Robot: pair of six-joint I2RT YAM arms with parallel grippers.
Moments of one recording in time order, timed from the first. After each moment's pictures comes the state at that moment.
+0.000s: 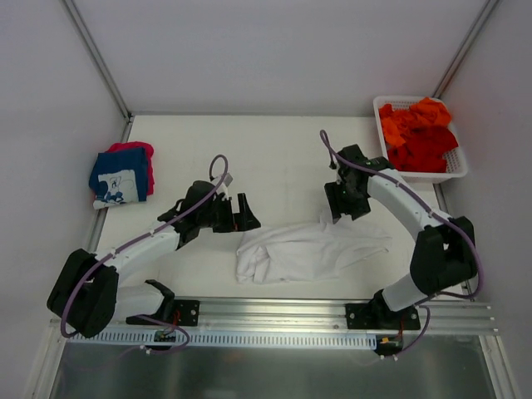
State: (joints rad) left arm -0.52 1.21 0.59 -0.06 0.34 -0.64; right arm 0.38 1.48 1.19 -1.03 0.04 0.14
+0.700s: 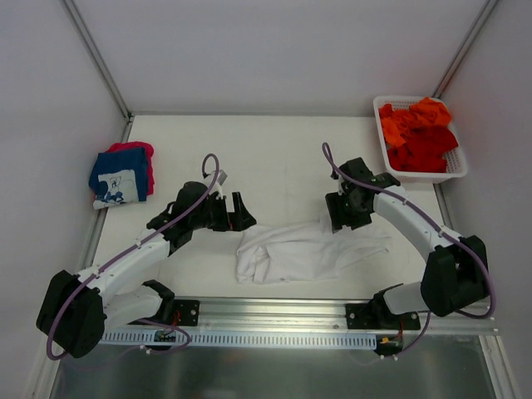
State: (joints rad) left arm -0.52 1.06 0.59 -0.12 0.28 -0.58; right arm 0.40 1.41 1.04 -0.93 -0.02 0.15
